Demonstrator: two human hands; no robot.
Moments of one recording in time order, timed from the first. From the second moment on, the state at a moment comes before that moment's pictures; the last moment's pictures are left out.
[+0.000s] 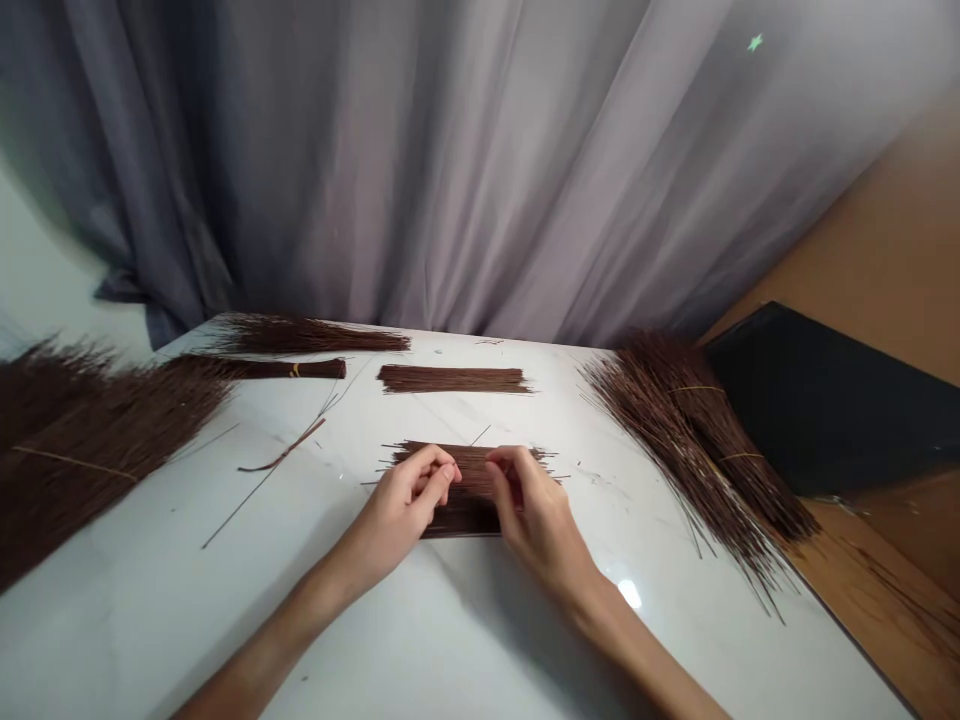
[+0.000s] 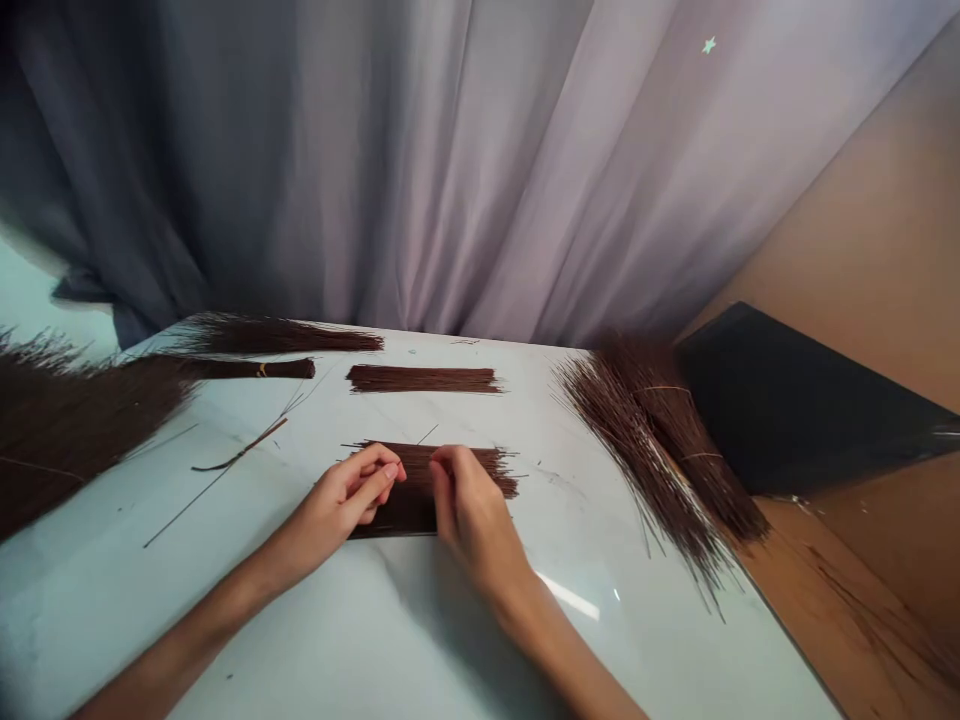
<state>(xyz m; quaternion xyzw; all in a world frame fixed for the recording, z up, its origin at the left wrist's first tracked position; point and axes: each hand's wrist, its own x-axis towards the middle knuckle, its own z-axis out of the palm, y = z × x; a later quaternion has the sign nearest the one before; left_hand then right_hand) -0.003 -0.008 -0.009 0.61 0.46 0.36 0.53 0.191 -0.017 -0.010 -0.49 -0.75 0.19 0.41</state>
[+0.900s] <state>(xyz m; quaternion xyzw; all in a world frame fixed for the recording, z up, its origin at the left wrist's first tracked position) -0.001 -0.006 -0.001 0.53 0.45 0.44 0.57 0.189 -0.031 -0.007 -0.49 -0.67 0.38 0.40</state>
